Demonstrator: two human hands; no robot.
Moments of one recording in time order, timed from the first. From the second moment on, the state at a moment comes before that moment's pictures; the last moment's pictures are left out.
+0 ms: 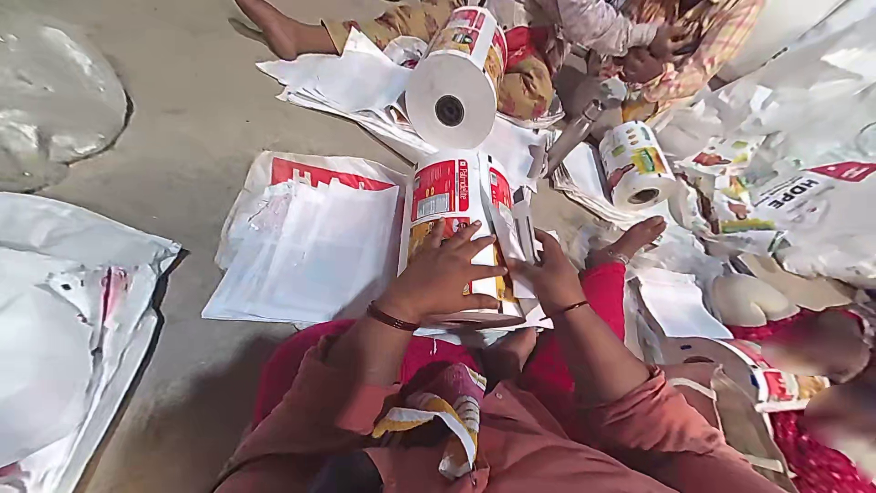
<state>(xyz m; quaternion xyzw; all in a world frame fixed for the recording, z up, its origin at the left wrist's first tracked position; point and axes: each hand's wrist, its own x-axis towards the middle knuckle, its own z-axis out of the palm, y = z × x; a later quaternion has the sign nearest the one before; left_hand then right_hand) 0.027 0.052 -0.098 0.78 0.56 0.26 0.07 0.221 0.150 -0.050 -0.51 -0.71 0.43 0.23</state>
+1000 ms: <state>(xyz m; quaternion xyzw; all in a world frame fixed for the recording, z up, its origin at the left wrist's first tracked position) 0.005 0.070 -0.114 0.52 0.70 0.44 0.20 0.212 0.240 -0.029 -0.43 -0.79 0.42 0.11</state>
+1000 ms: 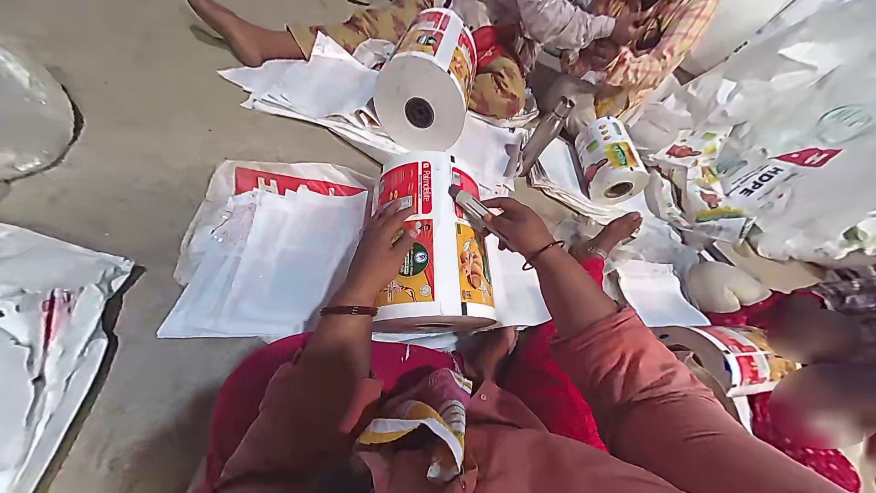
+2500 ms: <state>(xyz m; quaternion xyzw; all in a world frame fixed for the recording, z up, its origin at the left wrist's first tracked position) -0.038 0.068 -0.113 0.46 0.76 0.32 0.35 0.092 0.253 0.009 -0.52 -0.84 0.17 -0.02</state>
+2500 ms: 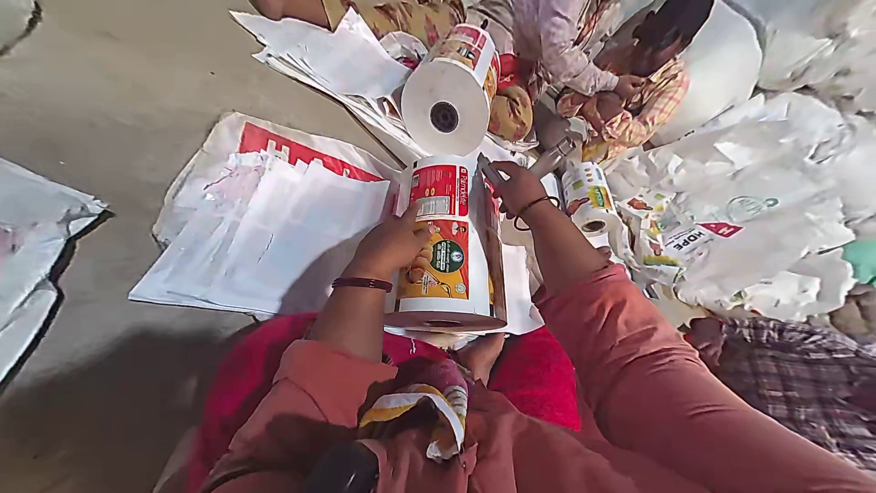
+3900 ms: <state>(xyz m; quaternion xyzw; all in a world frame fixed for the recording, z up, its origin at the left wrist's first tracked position) -0.028 0.057 -0.104 0.46 0.78 0.31 0.29 0.149 0.118 0.044 -0.42 -0.88 0.04 -0.24</state>
